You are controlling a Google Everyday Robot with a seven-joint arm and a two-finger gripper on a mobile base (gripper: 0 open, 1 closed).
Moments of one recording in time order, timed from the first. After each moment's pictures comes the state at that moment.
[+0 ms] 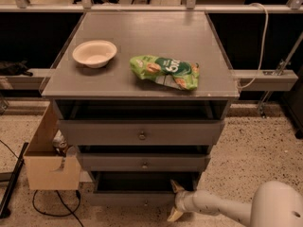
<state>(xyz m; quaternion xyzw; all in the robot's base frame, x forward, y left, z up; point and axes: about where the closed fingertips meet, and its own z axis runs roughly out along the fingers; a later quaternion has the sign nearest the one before) 0.514 -0.098 0.138 -0.64 0.69 0.10 0.32</state>
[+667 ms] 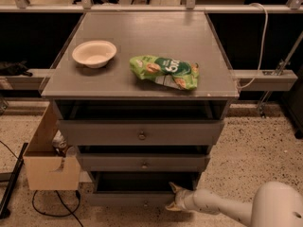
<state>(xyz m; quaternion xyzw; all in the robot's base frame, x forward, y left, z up) 0.518 -0.100 0.136 -0.64 0.69 0.10 0.33</state>
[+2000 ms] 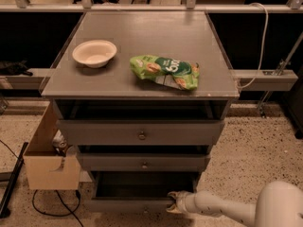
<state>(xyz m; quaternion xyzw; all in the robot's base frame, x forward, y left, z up) 0.511 -0.104 0.148 -0.64 0.69 0.10 0.33</state>
